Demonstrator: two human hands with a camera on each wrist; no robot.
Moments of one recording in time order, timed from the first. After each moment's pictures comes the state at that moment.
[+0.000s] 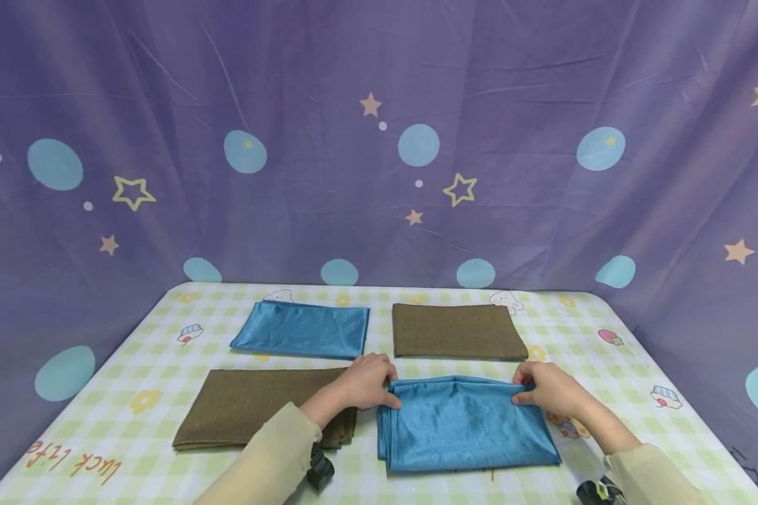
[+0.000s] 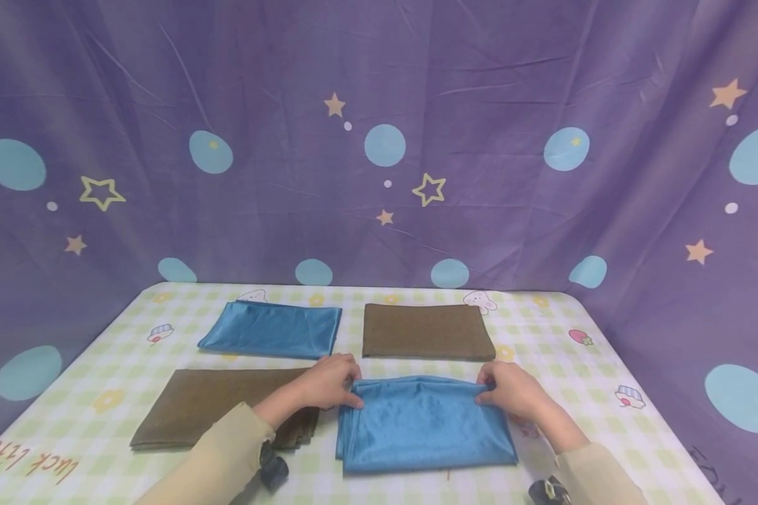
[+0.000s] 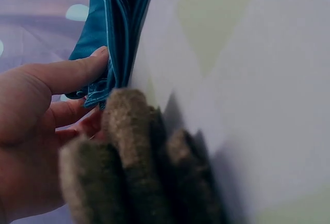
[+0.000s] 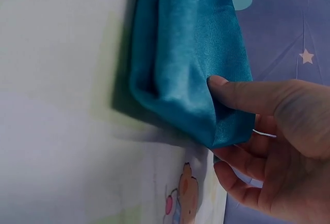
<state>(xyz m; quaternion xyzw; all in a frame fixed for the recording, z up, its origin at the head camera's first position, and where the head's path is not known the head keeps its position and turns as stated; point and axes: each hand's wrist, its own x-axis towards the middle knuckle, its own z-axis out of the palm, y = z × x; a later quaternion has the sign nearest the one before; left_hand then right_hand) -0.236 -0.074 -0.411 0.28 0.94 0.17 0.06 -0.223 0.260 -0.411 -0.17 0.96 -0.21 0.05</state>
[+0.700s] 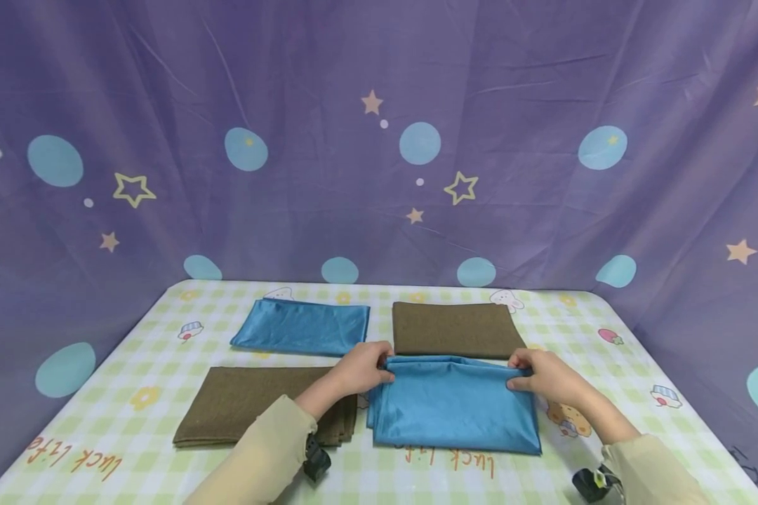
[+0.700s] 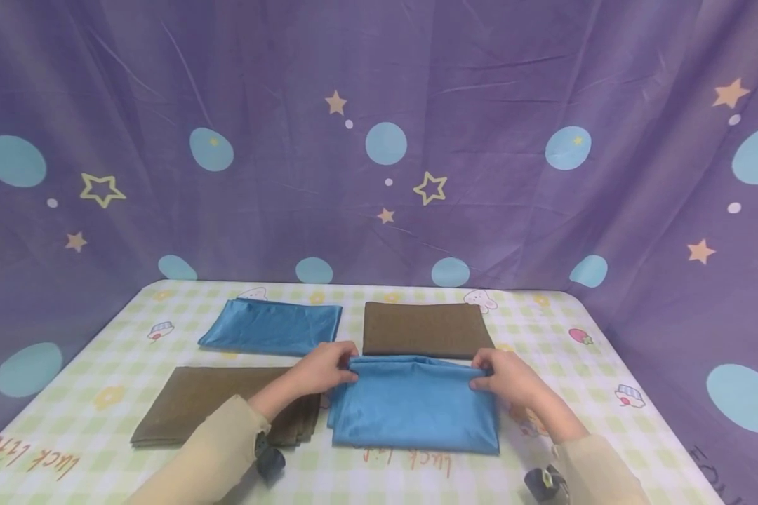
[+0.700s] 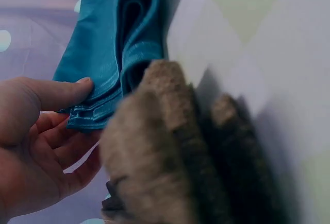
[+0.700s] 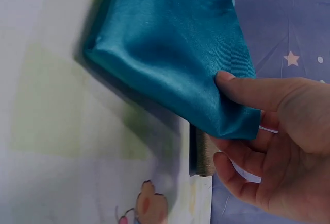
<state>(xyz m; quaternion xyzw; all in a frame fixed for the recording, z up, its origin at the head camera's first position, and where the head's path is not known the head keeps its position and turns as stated) -0.240 -0.079 -0.396 0.25 0.92 0.29 0.05 -0.230 0.254 -0.395 -0.19 0.95 -0.26 0.04</state>
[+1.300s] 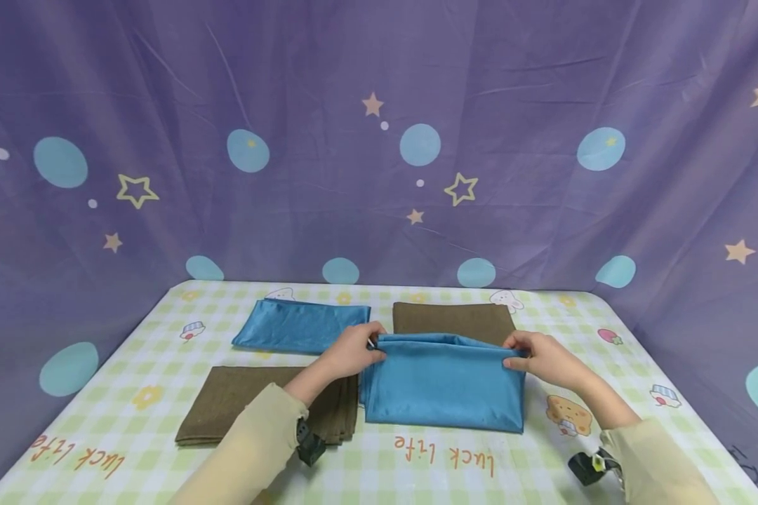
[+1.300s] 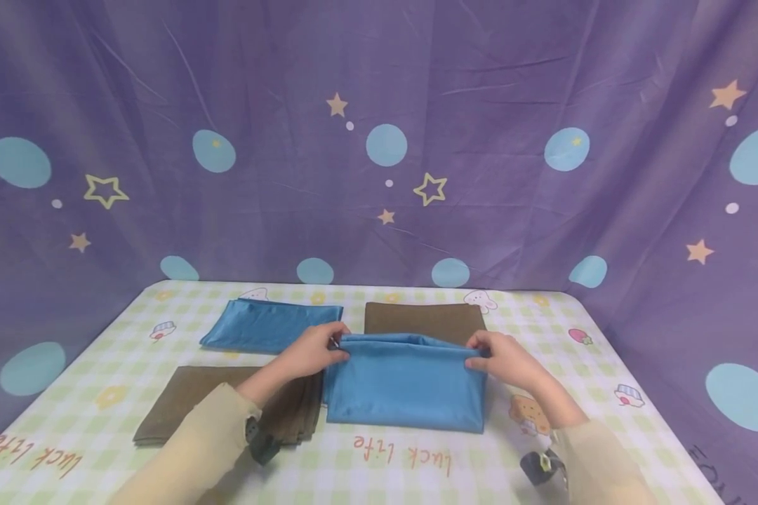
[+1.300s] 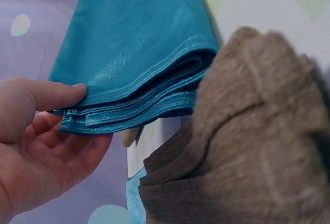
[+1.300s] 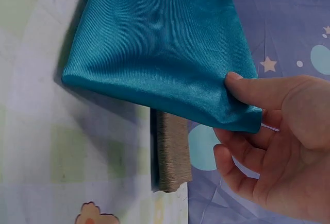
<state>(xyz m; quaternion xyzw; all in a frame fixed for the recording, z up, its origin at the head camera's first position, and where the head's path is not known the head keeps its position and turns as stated) -0.251 -0.093 -0.381 0.22 0.92 0.33 0.02 -0.240 0.252 -0.373 -0.21 0.93 -0.31 0.04</state>
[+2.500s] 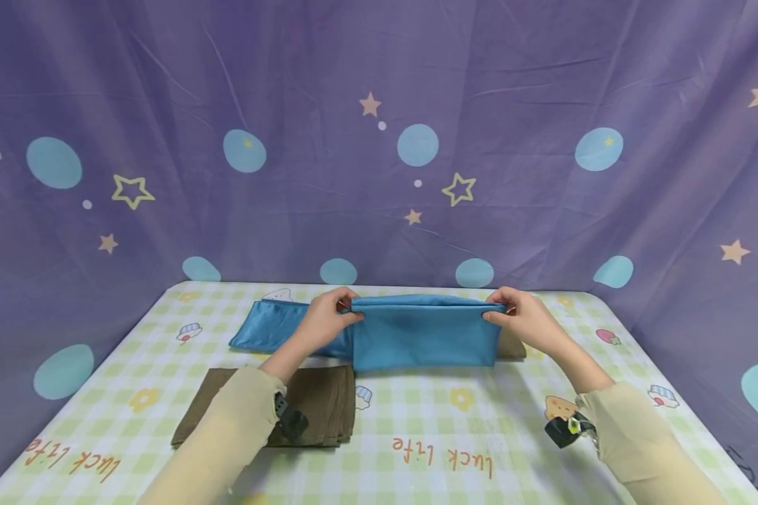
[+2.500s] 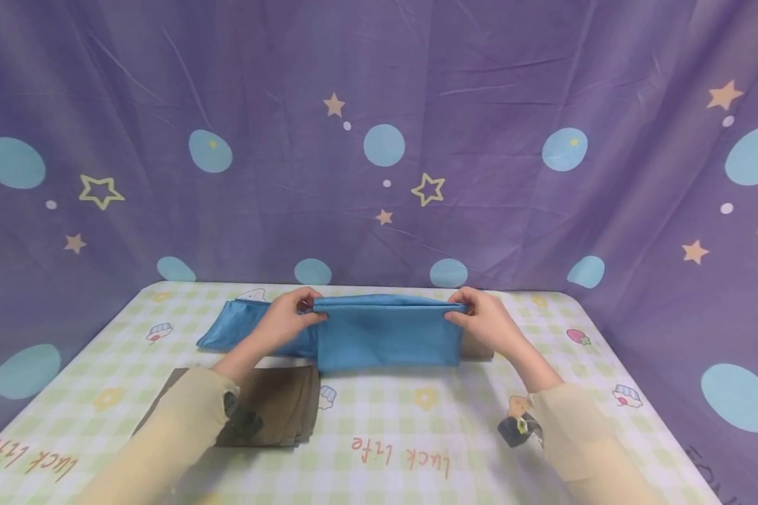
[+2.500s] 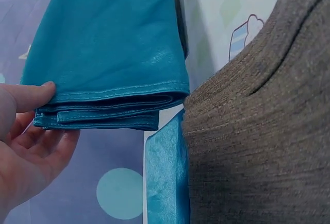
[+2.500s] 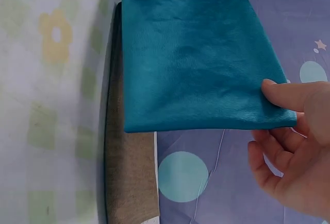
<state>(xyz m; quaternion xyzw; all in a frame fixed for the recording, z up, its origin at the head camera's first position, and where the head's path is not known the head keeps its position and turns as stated) -0.274 -0.123 -0.348 0.13 0.90 0.41 -0.05 -0.268 0.223 -0.335 -0.17 0.92 -0.35 -0.07</state>
